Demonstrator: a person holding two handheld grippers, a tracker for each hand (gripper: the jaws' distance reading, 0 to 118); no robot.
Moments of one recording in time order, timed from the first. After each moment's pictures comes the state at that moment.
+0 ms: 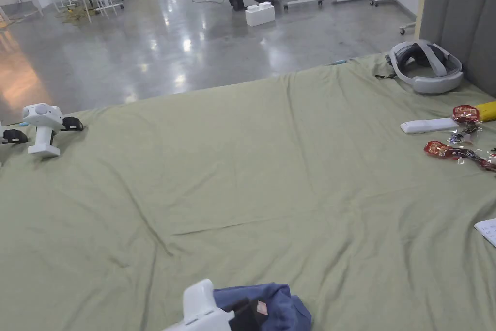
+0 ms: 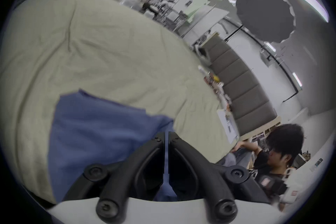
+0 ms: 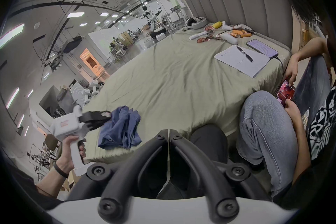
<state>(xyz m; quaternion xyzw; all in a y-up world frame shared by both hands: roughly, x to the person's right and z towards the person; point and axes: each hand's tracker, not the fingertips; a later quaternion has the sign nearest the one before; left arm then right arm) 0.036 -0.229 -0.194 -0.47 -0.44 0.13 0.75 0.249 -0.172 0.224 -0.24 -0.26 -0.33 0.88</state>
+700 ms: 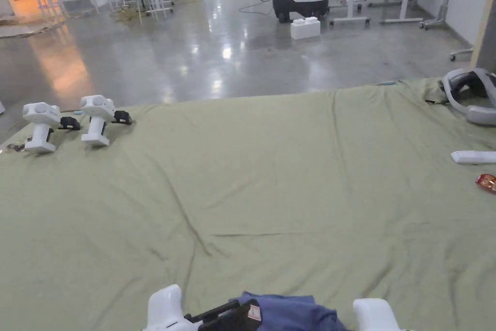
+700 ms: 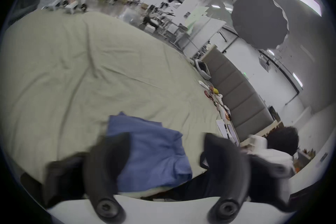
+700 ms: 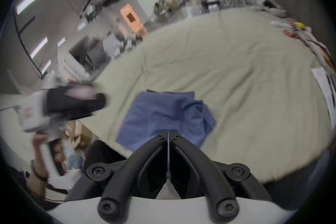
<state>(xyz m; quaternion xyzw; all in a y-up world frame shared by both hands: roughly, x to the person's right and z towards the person) -0.080 -0.173 -0.207 -0.42 -0.42 0.17 0.79 0.236 -0.243 -0.059 -0.43 -0.02 -0.22 0.87</state>
